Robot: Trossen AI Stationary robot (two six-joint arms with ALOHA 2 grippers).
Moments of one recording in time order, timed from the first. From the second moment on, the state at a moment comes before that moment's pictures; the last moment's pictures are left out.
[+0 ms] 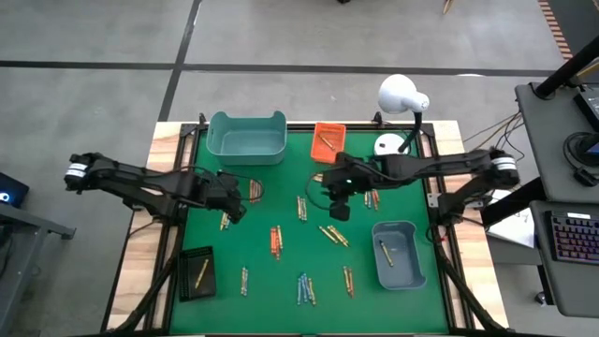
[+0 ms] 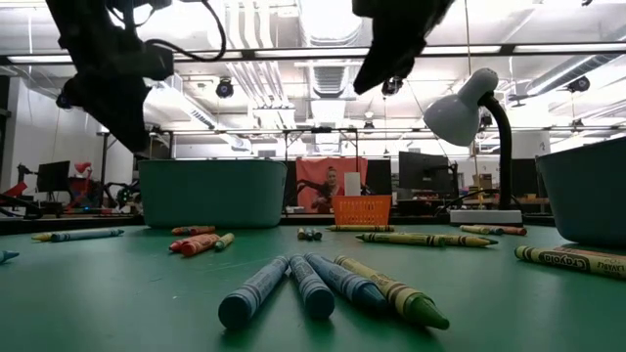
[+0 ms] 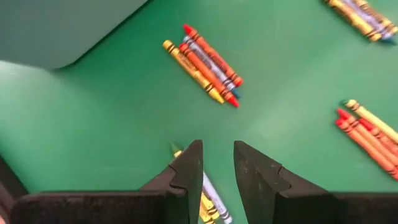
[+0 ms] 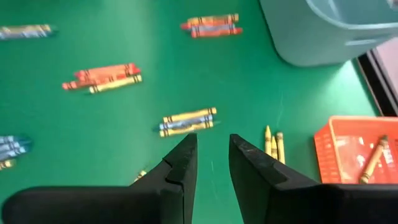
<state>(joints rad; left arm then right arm) -0.13 1.12 0.82 -0.99 -0.37 -0.94 -0.02 1.50 1.25 -0.58 0.10 0.05</state>
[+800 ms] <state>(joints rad) -0.12 1.21 0.82 -1.05 -0.22 -1.12 -0.02 1.32 0.82 -0.05 0.10 -0.15</state>
